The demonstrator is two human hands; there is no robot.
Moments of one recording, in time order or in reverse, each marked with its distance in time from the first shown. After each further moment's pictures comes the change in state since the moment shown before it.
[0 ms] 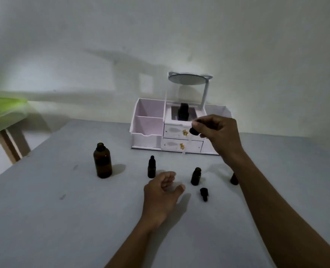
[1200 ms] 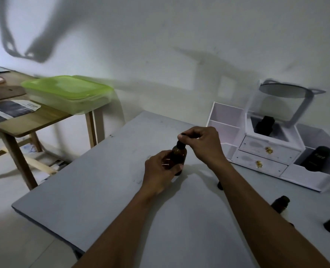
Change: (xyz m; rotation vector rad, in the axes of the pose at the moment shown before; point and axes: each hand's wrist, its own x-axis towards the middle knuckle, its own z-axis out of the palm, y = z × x) left_hand 0.049 -0.025 -0.180 0.138 0.322 0.047; right_hand 0.006 -0.014 0.233 -0.084 -0.338 -0.036
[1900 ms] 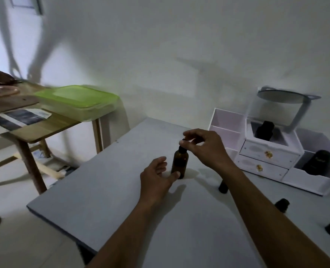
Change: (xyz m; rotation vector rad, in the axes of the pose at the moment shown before) left_hand -0.025 0.001 -0.010 -0.067 0.142 -0.091; right_hand -0.008 -0.009 -0.016 -0.075 -0.073 -0.062
